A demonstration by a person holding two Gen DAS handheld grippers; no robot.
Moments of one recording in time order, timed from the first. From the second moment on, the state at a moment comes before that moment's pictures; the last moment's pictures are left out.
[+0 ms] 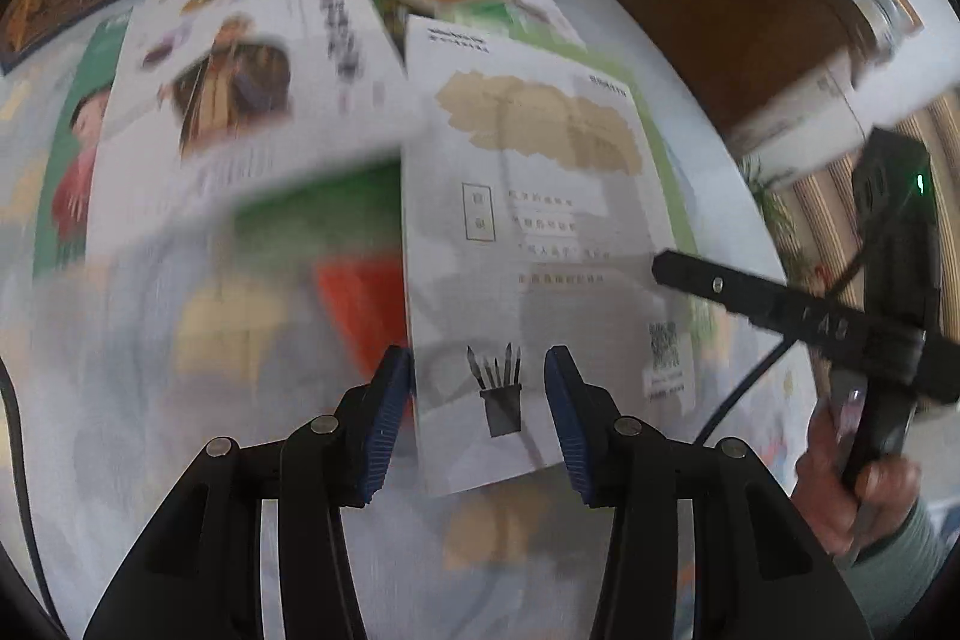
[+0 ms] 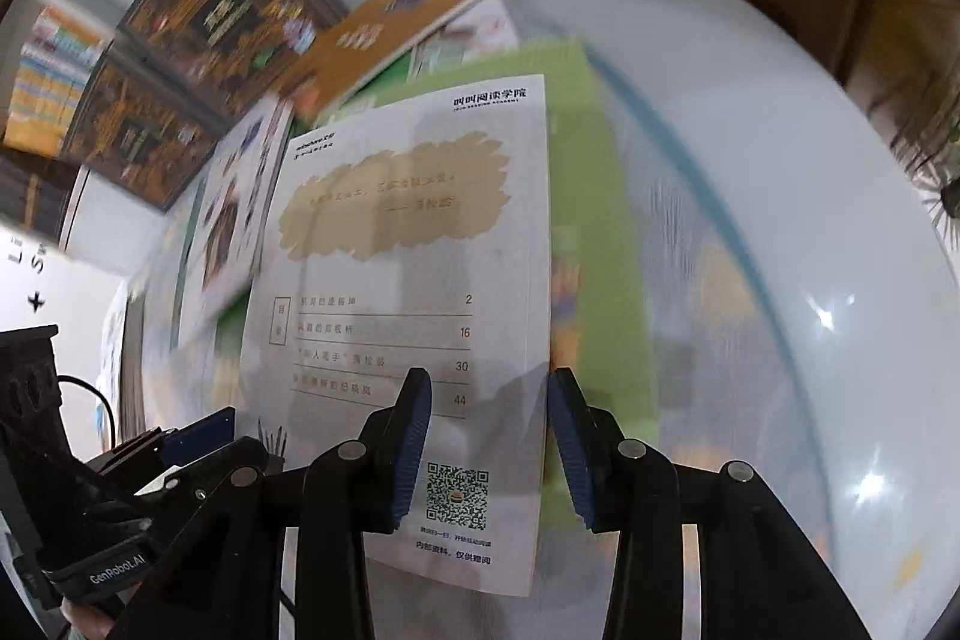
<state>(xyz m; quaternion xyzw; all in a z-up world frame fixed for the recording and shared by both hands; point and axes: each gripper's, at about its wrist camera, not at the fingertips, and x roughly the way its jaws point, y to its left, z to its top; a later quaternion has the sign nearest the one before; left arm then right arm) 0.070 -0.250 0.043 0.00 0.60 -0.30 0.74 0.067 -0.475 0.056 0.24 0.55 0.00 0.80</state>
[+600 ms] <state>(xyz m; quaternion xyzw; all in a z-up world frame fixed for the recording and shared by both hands) 0.000 -0.189 0.022 -0.02 0.63 -0.31 0.71 -0.025 -0.426 0.020 0.24 0.55 0.04 0.80</state>
